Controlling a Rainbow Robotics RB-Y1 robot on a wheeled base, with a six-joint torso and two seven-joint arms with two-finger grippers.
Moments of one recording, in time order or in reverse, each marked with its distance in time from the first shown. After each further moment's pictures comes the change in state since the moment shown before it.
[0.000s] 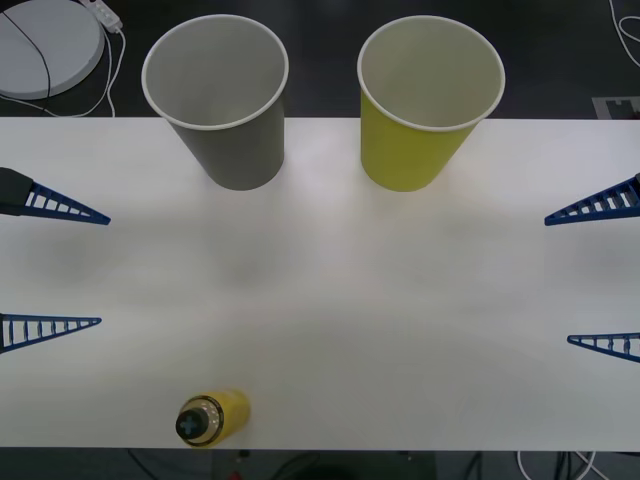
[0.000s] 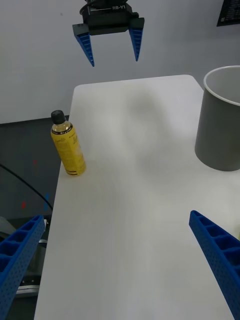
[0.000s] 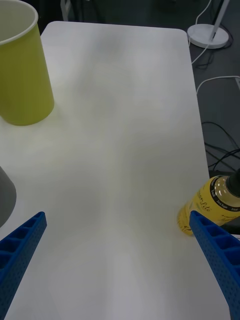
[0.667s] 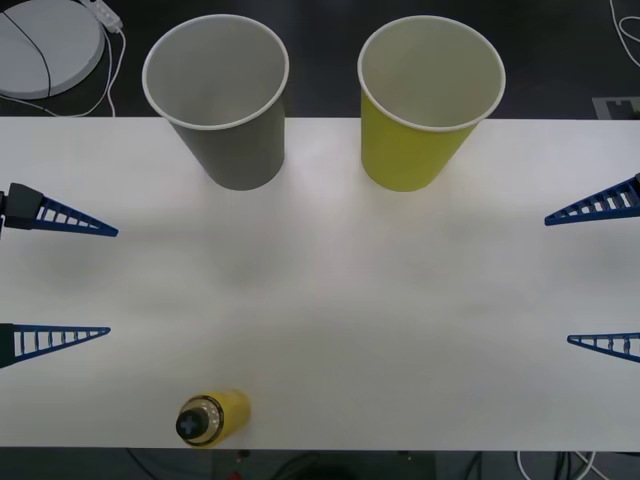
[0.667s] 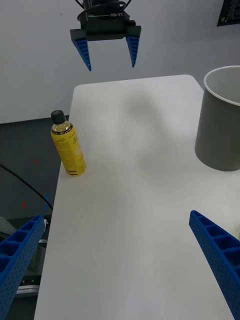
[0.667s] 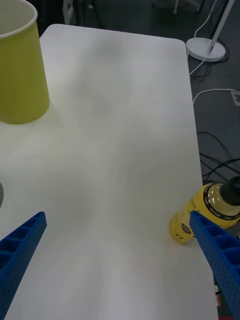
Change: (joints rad) right arm 0.000 0.000 0.000 0.000 0.000 0.000 0.000; left arm 0.019 -0.020 -0.033 0.012 0.013 0.015 -0.001
